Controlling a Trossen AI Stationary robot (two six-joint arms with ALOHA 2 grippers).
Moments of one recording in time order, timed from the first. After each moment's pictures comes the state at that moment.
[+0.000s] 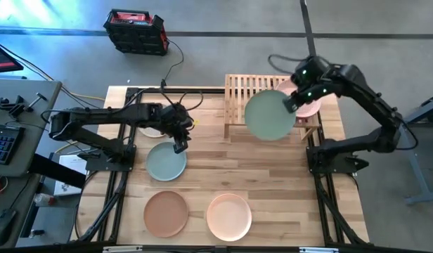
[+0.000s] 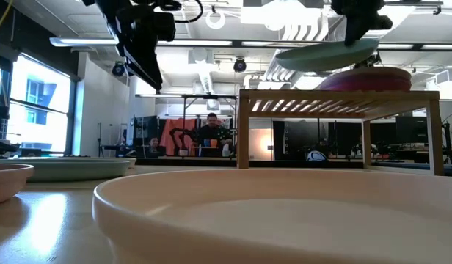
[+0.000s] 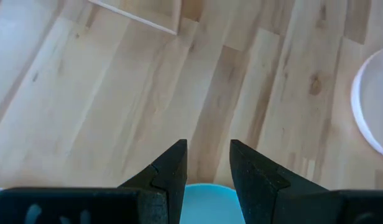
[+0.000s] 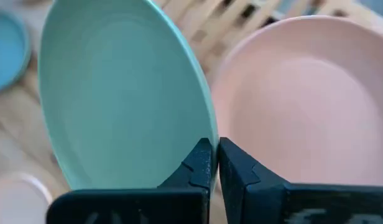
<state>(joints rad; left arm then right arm) 0.20 1.29 1.02 -0.74 0.04 -0.16 -0.65 1.21 1.57 -1.45 -0.03 0.30</state>
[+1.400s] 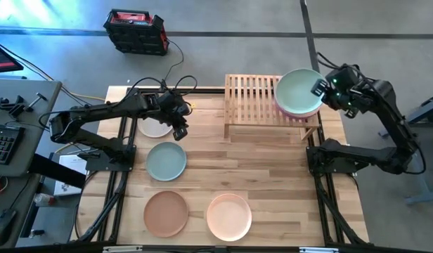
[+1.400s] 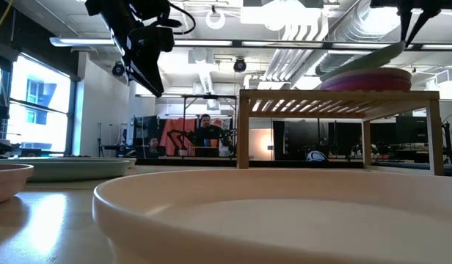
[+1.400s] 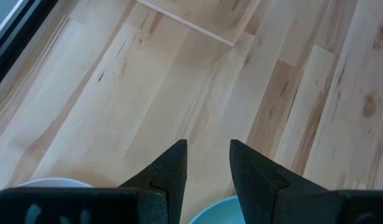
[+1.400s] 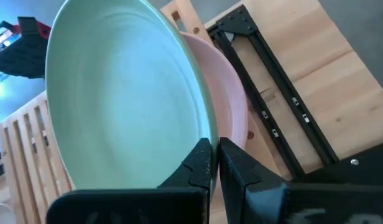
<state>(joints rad) 0.37 1.29 1.02 -0.74 0.04 -0.07 -0.83 0.93 1.41 -1.56 0.28 1.20</state>
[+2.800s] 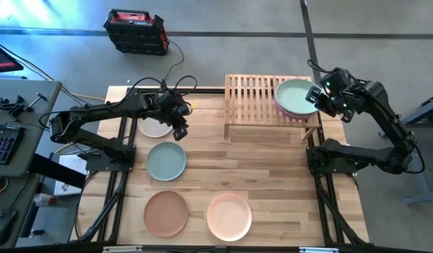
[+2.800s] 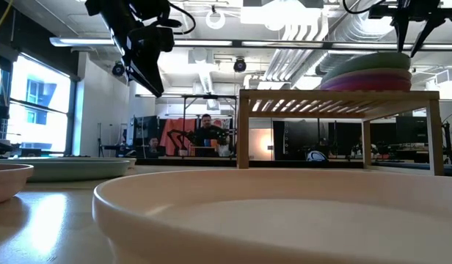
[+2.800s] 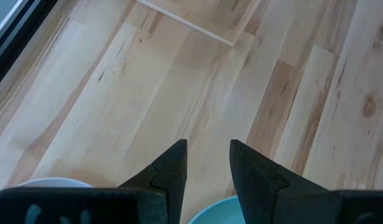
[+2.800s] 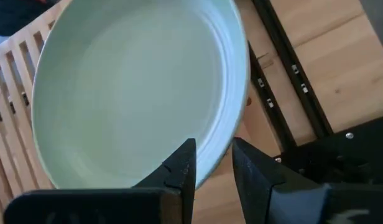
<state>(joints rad) 0.37 1.29 1.02 -0.74 0.04 -0.08 -0.83 0.93 1.33 -1.57 0.16 1.17</state>
